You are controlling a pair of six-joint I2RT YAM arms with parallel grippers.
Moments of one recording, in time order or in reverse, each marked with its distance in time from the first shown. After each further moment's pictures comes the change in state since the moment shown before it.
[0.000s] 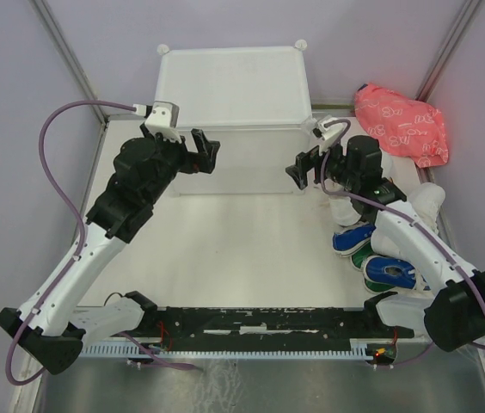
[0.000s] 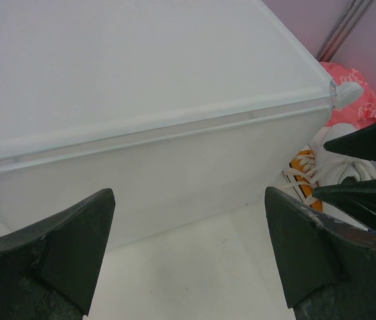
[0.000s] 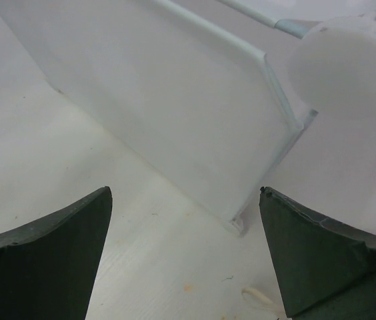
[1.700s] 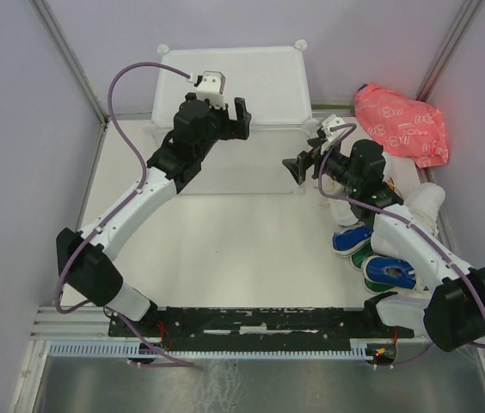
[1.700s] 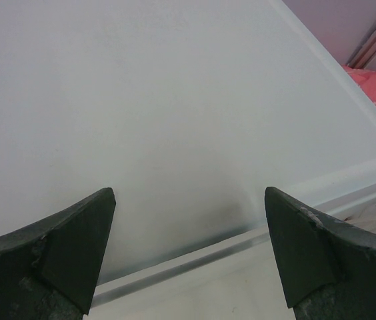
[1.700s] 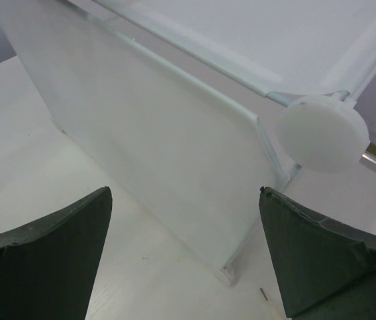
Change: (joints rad) left arm 0.000 0.480 0.220 0.221 -0.027 0.030; right arm -0.021 -0.011 -0.088 0.274 -0.087 0.005
